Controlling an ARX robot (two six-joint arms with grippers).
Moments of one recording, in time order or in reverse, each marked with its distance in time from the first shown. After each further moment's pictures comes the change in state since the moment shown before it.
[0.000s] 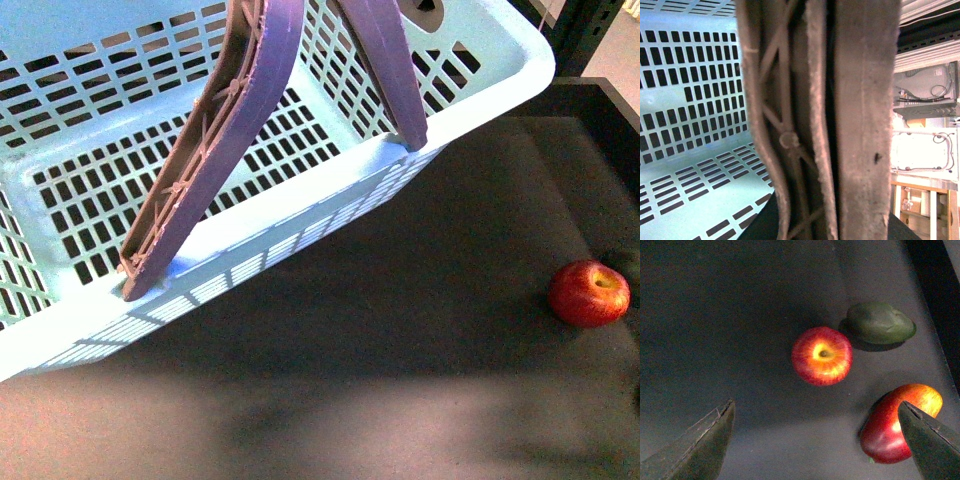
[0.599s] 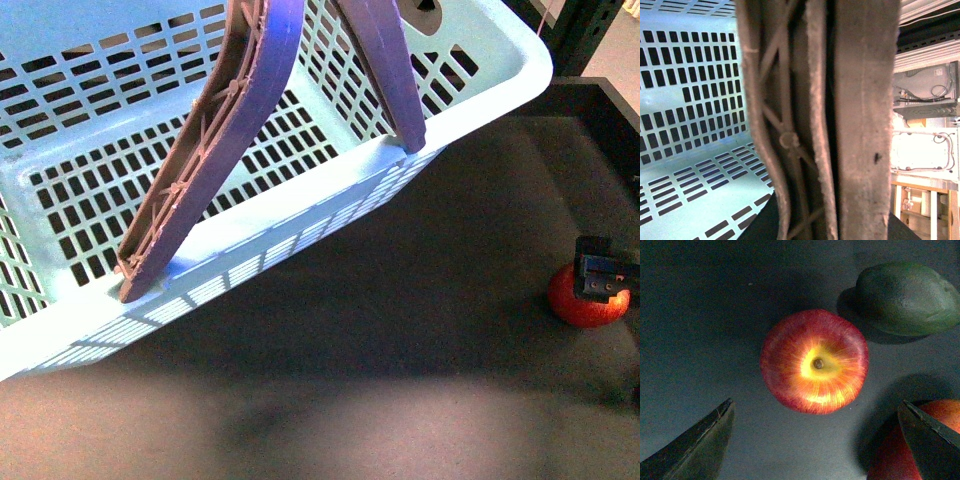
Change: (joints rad) left arm 0.000 0.000 0.000 0.000 0.000 0.000; right arm 0.047 0.426 0.315 -0.076 0.095 -0.013
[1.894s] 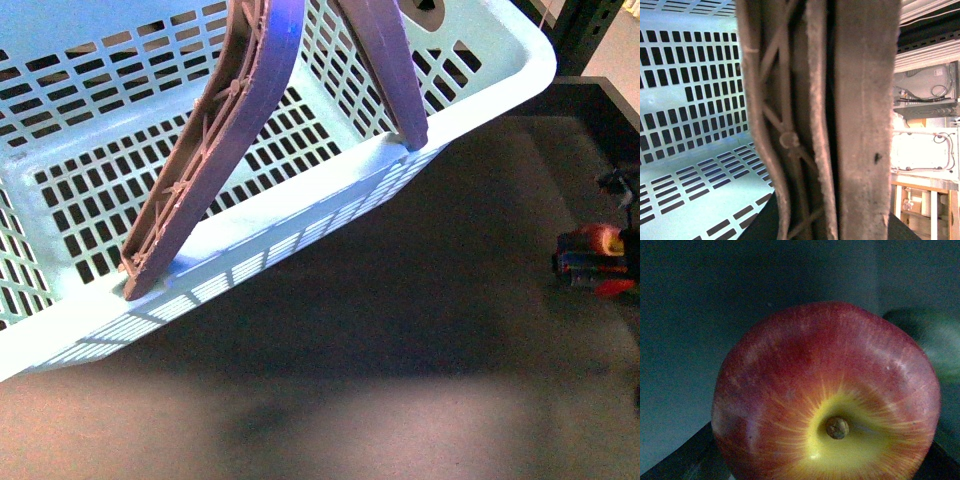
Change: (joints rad) left arm 0.000 0.000 0.000 0.000 0.000 0.000; right arm 0.011 0.024 0.106 -0.053 -0.058 -0.132
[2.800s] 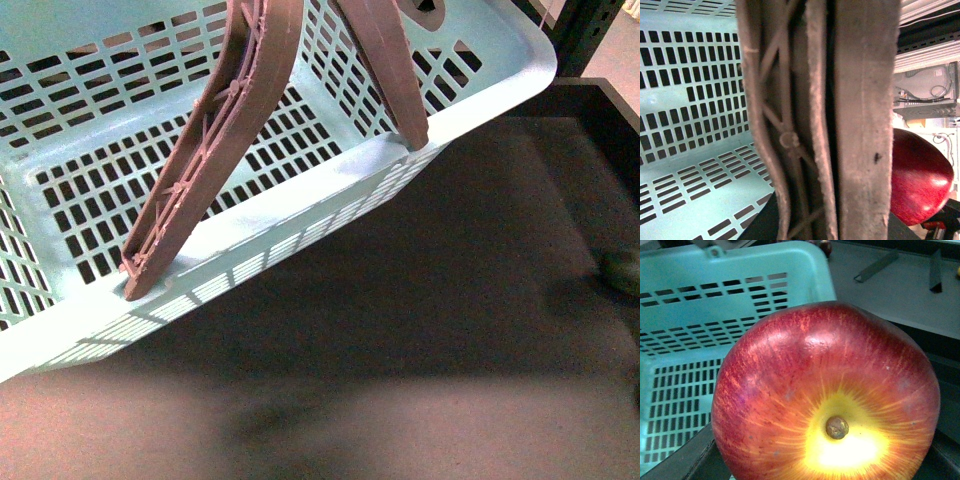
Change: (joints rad) left arm 0.000 0.000 0.000 0.000 0.000 0.000; right arm 0.556 -0.819 -0.077 -0.122 -0.038 0.068
